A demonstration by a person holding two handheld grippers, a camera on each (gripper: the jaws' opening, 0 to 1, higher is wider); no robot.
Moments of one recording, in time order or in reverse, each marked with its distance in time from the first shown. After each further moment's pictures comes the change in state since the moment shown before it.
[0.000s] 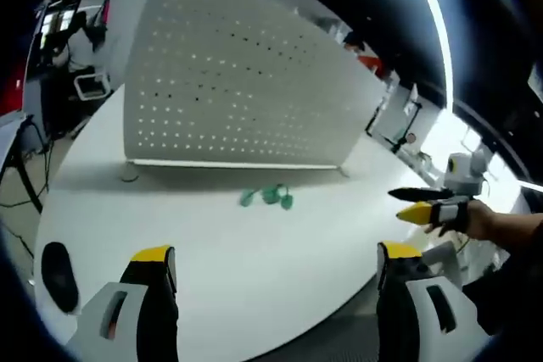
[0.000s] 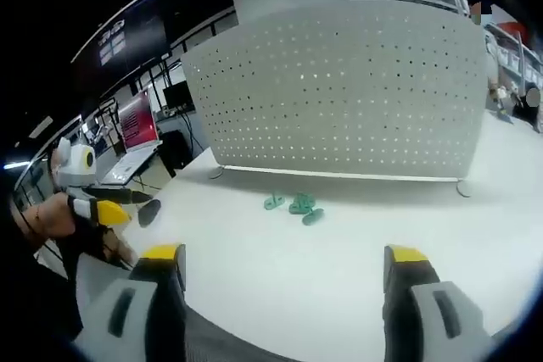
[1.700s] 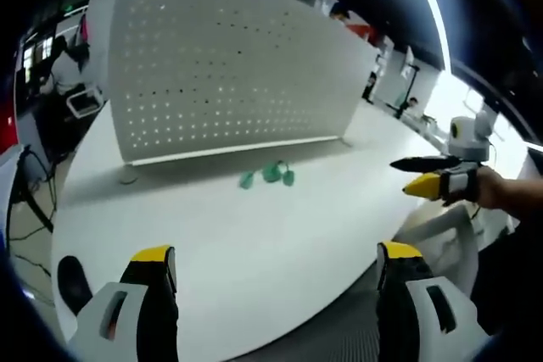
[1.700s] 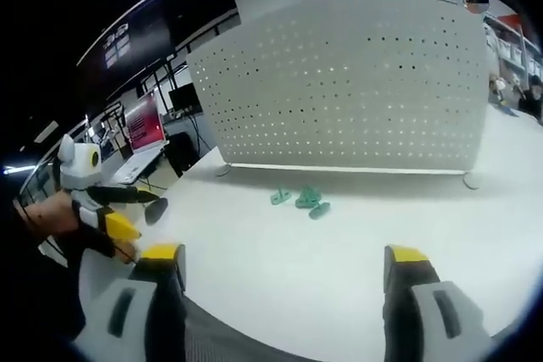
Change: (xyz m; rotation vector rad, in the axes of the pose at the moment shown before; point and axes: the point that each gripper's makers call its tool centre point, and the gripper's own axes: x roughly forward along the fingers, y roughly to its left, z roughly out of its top) left arm 0.007 -0.010 -0.016 0.140 0.110 0.030; right arm -0.003 -0.001 -0.013 0.015 -0.012 0.033
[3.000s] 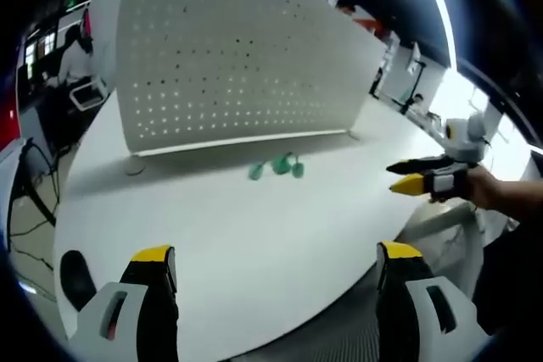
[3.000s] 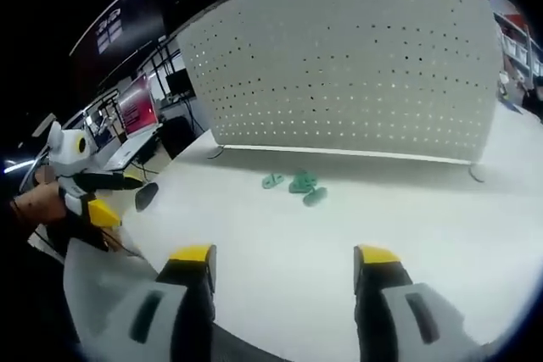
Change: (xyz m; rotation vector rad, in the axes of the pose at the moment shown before) left arm 0.001 0.014 -0.009 -0.022 0.038 0.016; right arm 0.037 -0.011 -0.014 -0.017 0.087 0.004
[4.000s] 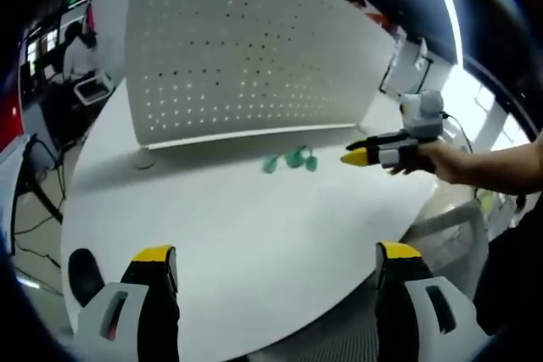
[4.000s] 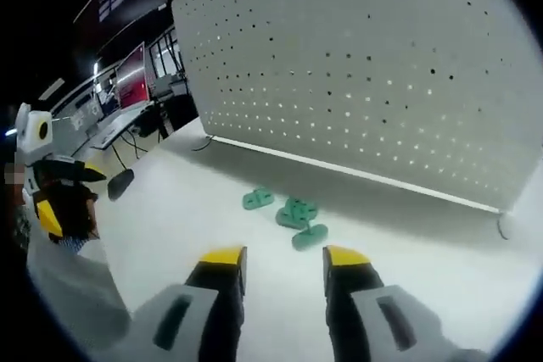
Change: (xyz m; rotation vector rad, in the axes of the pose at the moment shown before) left arm -0.001 0.021 -0.002 -0.010 0.038 0.029; right arm 0.100 -0.020 0.031 -0.163 0.064 0.018
